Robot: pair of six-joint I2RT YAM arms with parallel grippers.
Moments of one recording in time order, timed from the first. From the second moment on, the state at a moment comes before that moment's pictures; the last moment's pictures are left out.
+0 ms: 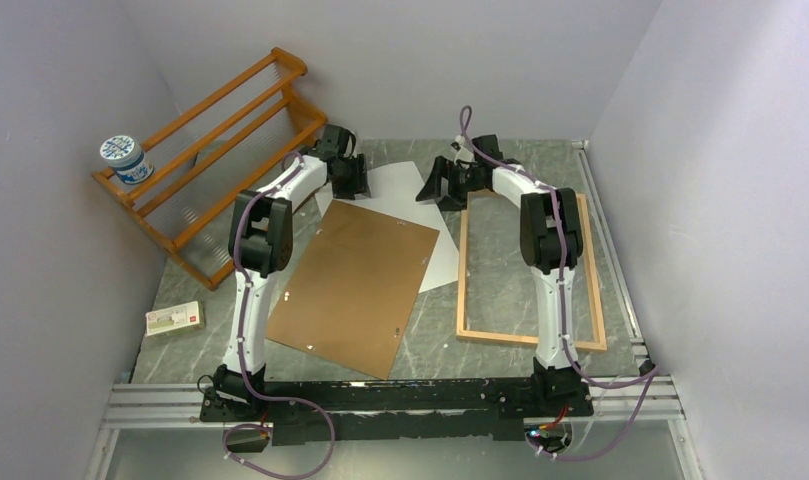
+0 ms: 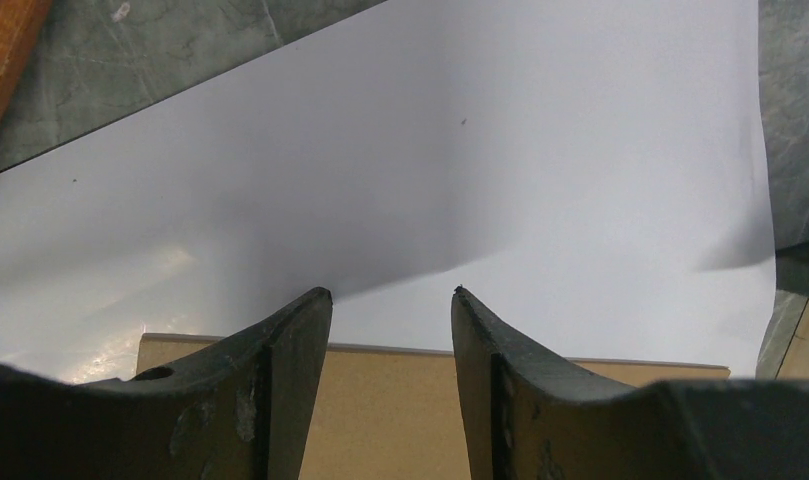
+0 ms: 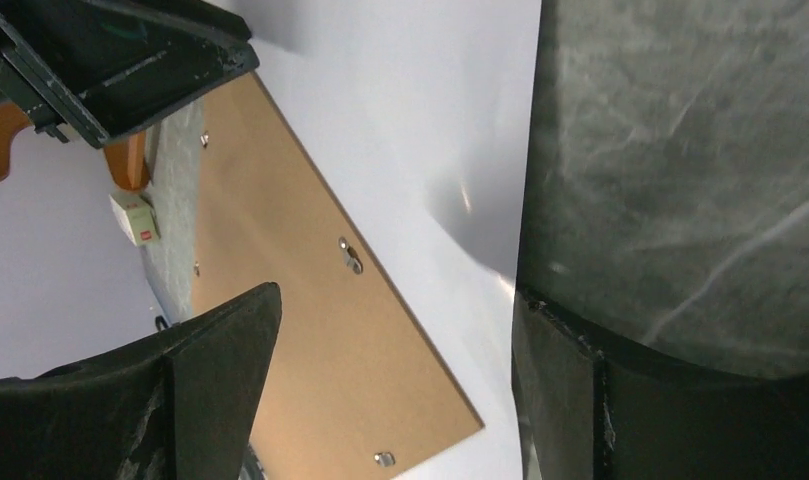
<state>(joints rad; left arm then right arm) -0.29 2.41 2.01 -0.57 0.16 -0.38 0.19 2.37 1.82 -0.40 -0.76 0.37</state>
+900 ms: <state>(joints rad) -0.28 2.40 2.01 -0.57 0.22 -0.34 0.19 2.40 1.65 0.01 -0.86 0.62</state>
